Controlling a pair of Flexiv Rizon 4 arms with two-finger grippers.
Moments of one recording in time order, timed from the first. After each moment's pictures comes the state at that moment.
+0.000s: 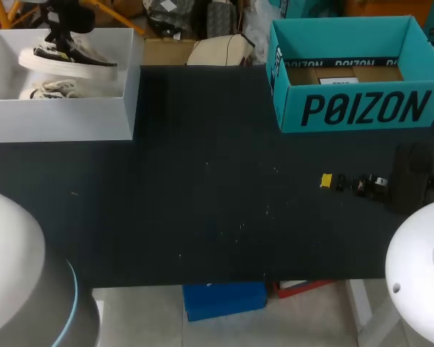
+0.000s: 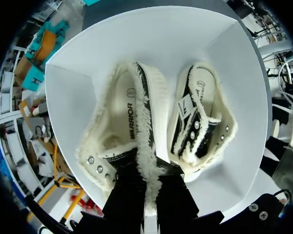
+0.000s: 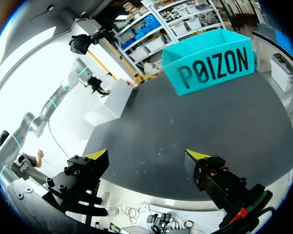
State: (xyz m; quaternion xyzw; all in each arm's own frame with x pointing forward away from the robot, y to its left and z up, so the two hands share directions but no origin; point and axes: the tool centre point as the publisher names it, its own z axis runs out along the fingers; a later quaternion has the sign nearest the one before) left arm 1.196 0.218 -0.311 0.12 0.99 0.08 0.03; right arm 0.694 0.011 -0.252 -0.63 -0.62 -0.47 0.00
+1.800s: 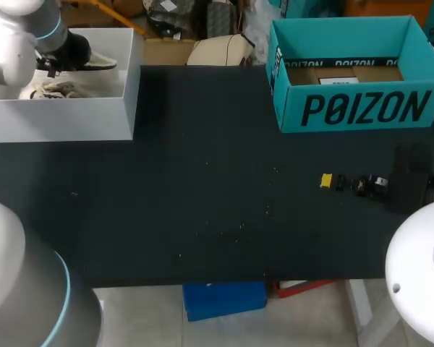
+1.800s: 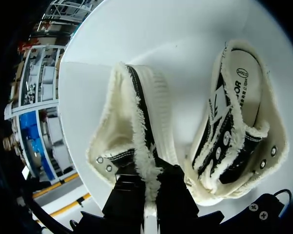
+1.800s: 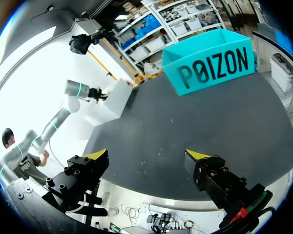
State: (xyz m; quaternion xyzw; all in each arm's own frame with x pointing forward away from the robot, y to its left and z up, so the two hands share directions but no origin) left arm 1.198 0.222 -0.350 0.09 0.96 0.07 0.27; right arm 0.694 0.011 -0.252 -0.63 -0.62 -0.47 0.00
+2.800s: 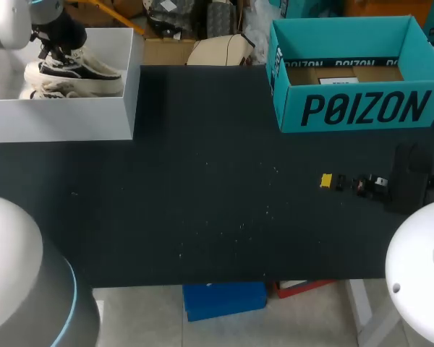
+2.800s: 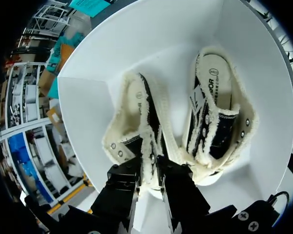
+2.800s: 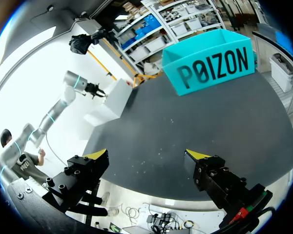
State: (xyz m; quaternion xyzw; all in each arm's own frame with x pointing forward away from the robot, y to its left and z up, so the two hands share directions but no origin) left arm 1.194 0.221 -0.318 0.16 0.97 0.06 0.18; right arm 0.694 0.011 -0.252 -0.63 -0.62 -0.47 0.00
